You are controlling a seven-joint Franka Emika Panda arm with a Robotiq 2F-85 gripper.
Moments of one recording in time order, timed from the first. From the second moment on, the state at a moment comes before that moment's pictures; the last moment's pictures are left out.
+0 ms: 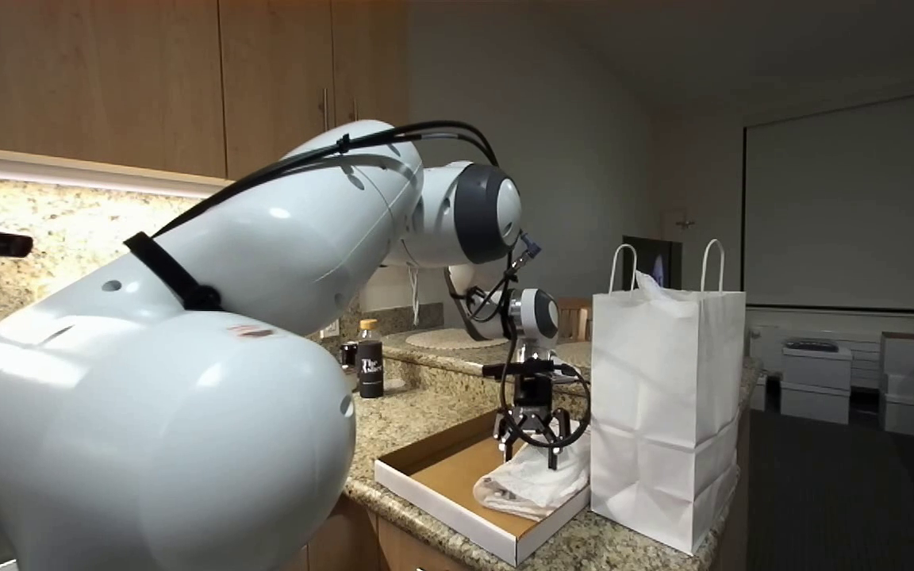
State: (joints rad) arm 0.18 0.91 0.00 -1.26 -0.10 1.61 0.25
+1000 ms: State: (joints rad) arm 0.09 1.00 0.05 -1.09 0.05 1.42 0.06
